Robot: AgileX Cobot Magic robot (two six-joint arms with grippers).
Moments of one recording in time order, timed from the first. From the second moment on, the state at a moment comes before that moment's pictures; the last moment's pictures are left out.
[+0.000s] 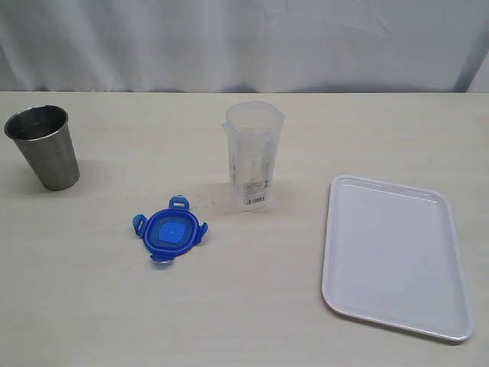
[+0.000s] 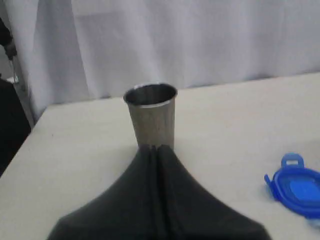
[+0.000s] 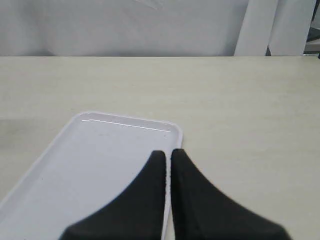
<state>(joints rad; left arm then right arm) -0.07 0.00 0.00 0.08 0.21 0.03 -0.03 0.00 0.00 -0.21 0.35 0.17</state>
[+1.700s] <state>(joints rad) -0.07 1.18 -0.06 0.02 -1.17 0.03 -0.03 0.00 0.00 -0.21 0.35 0.17</state>
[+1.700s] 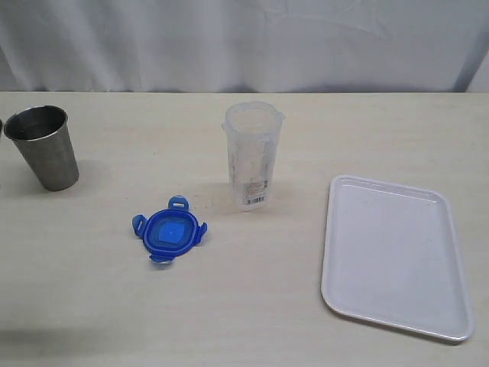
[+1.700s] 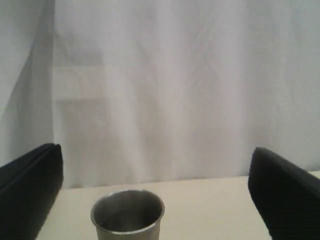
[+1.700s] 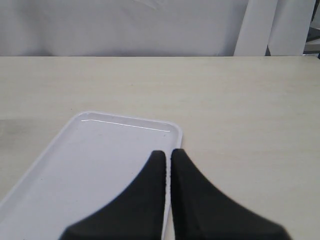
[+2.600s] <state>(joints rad) -0.07 1.97 -0.45 -0.10 -1.21 0.08 -0.03 0.00 0.00 -0.21 0.35 0.17</state>
